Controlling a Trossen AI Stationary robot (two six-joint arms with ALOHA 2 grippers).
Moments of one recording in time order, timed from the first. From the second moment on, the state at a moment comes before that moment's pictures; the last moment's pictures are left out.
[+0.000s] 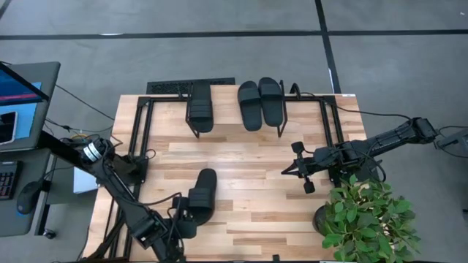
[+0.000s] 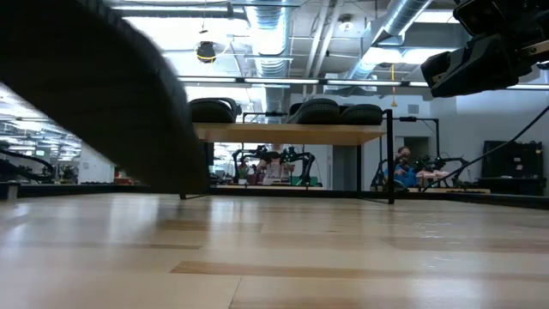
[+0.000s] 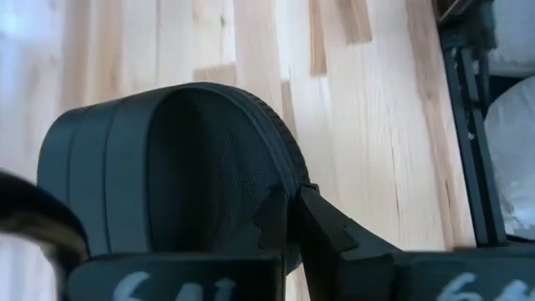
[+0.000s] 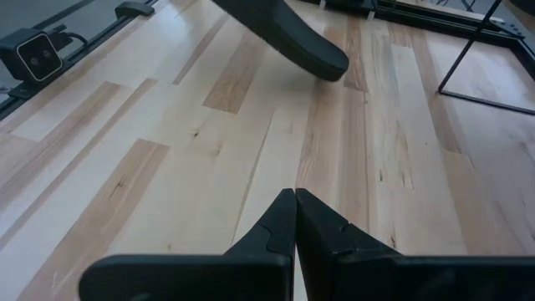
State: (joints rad) left arm -0.87 1.74 1.42 -0.96 -0.48 -0.71; right arm 0.27 0.76 0.35 -0.10 0.08 -0.13
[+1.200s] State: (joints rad) left arm -0.81 1.74 1.76 -1.21 -0.72 -0.31; right arm 0.27 0.76 0.35 -0.10 0.08 -0.13
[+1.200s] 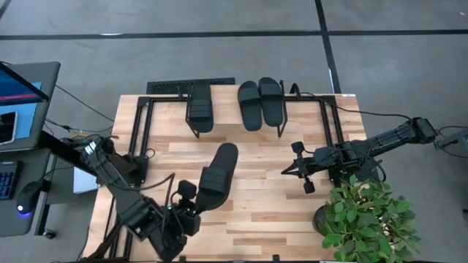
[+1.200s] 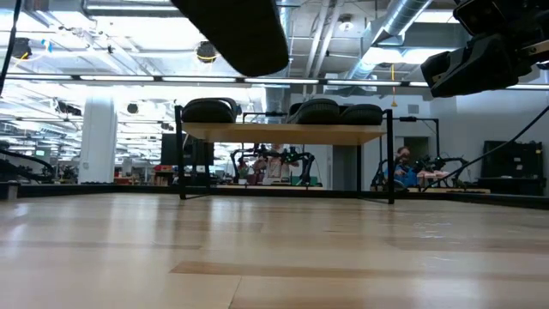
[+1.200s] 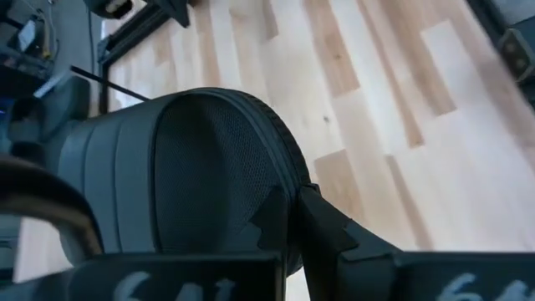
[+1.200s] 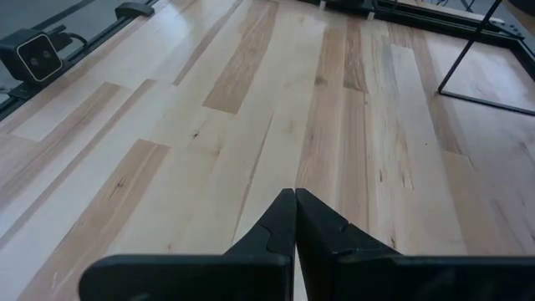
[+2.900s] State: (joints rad) left arm -0.09 1.74 2.00 -1.28 -0.54 0.23; right arm 0.27 0.76 0.35 -0.11 0.08 -0.16
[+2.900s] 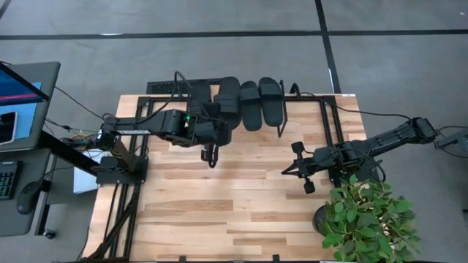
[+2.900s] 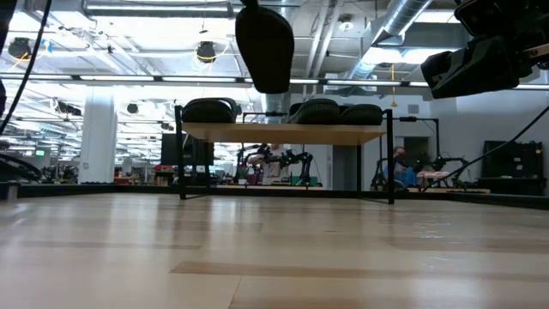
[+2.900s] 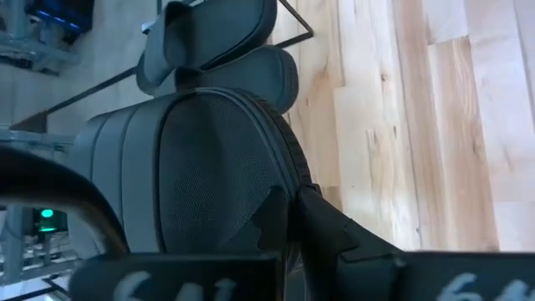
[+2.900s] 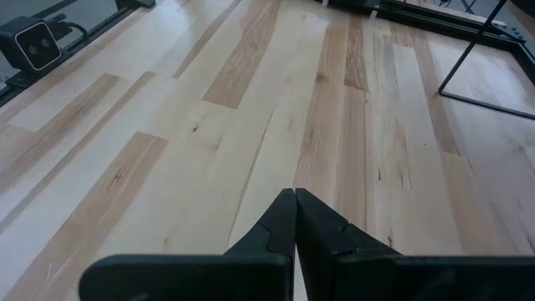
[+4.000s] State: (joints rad) left arm 0.09 1.74 1.93 -1.21 -0.45 0.31; right arm 0.27 0.76 0.35 -0.11 0.08 -0.16
